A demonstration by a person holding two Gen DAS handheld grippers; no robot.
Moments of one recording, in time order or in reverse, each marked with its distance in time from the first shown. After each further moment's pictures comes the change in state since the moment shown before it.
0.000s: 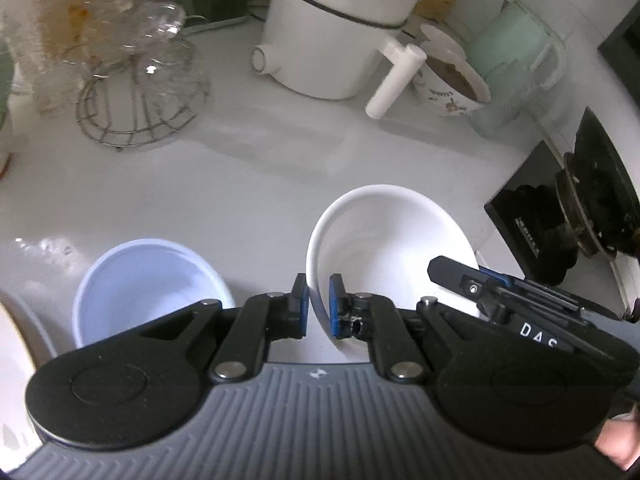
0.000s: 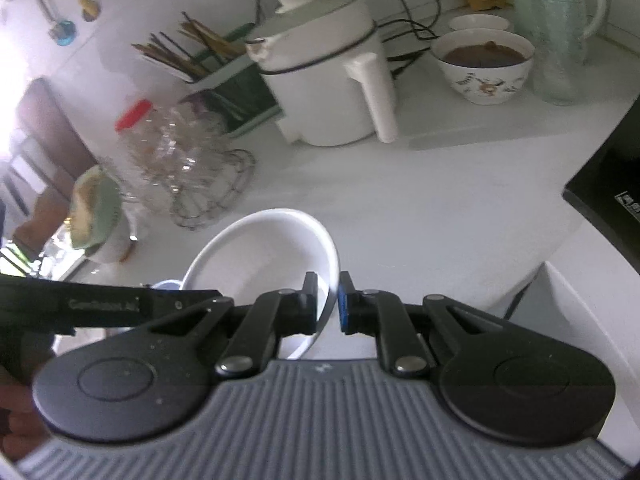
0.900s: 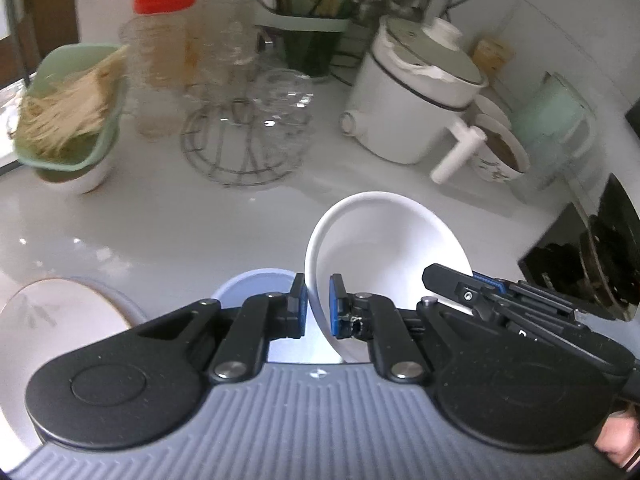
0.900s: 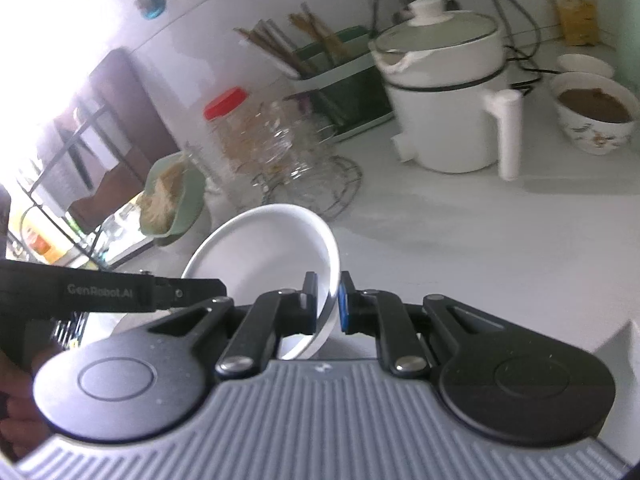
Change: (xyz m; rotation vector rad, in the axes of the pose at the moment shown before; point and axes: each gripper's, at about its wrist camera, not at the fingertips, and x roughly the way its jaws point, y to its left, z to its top) left arm -0.072 0.064 -0.007 -0.110 -0.136 0.104; right arm 0.017 0.075 0.017 -0.150 0.007 0.176
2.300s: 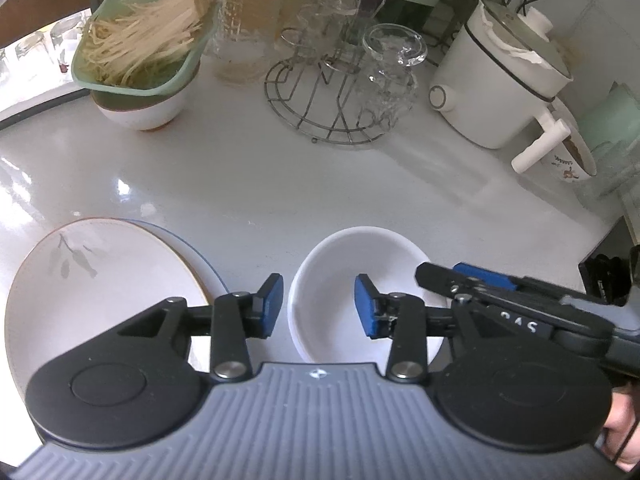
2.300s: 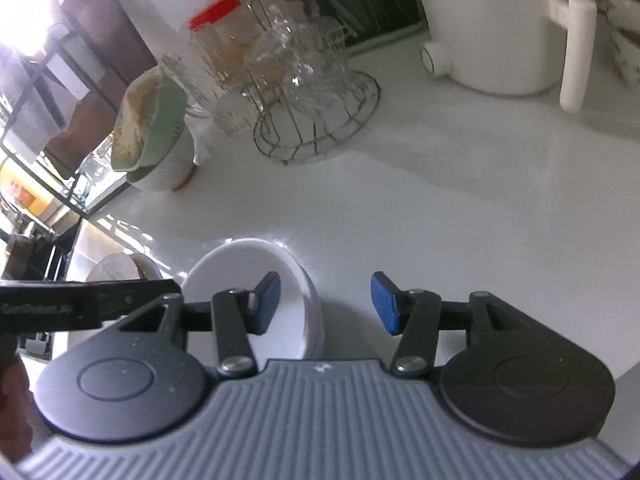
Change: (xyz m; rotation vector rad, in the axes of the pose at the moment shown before) left arm 0.030 0.055 -0.023 -0.109 0.053 0.120; right arm 0.083 0.002 -0.021 0.005 0.209 0.004
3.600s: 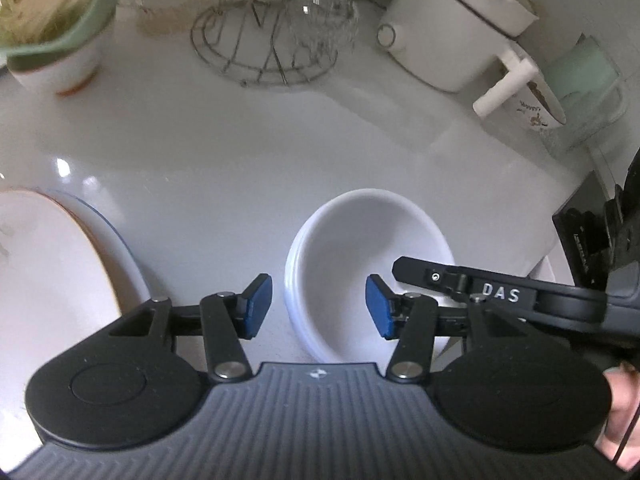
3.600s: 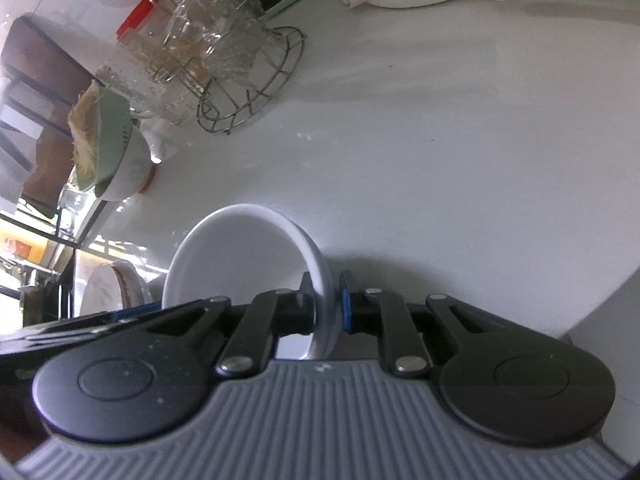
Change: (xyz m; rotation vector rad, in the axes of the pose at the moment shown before) left arm 0.047 -0.025 -0.020 0.058 0.125 -0.136; right arm 0.001 -0.039 -0.022 0.250 0.098 -0.018
